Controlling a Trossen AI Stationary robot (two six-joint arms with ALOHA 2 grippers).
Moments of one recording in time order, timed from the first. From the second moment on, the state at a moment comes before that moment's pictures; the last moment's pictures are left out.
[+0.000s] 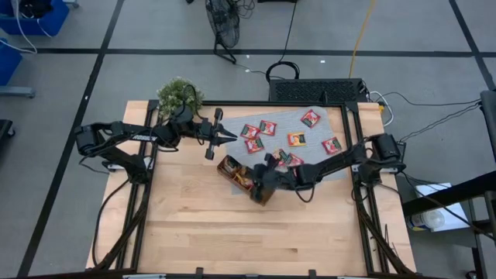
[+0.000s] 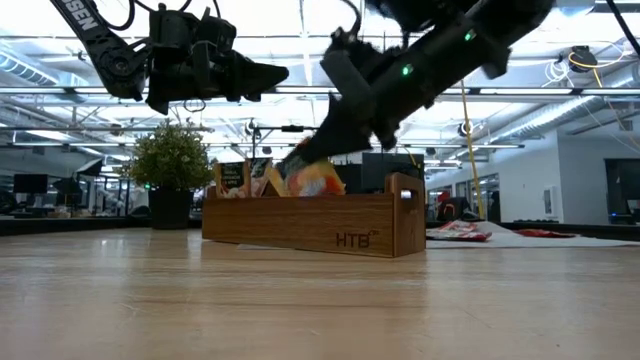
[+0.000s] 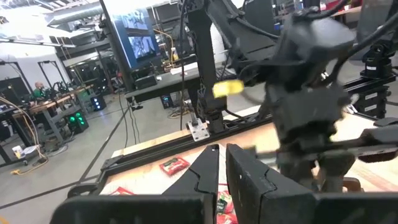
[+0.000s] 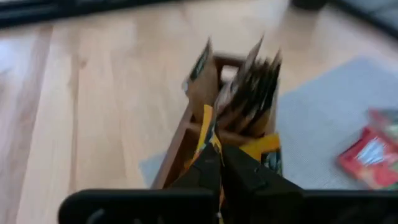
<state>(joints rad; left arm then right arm) 0.48 1.43 0.55 0.94 0.70 0.26 0.18 1.80 0.96 0.26 0.42 0.31</state>
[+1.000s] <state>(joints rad) 0.48 1.43 0.55 0.94 0.70 0.26 0.38 2.11 0.96 0.82 1.15 0.24</state>
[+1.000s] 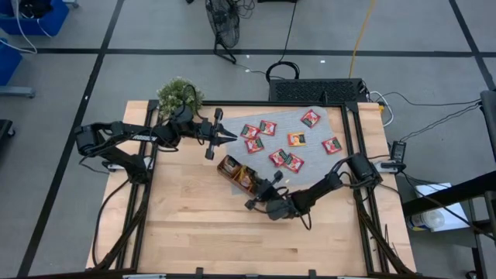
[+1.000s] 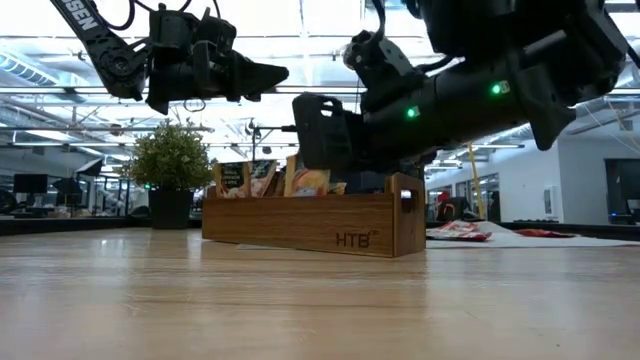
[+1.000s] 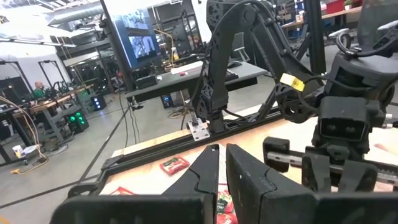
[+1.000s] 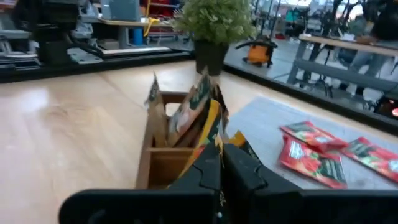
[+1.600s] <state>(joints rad) 0.48 1.43 0.55 0.94 0.70 0.26 0.37 2.11 0.96 0.74 1.15 0.30</state>
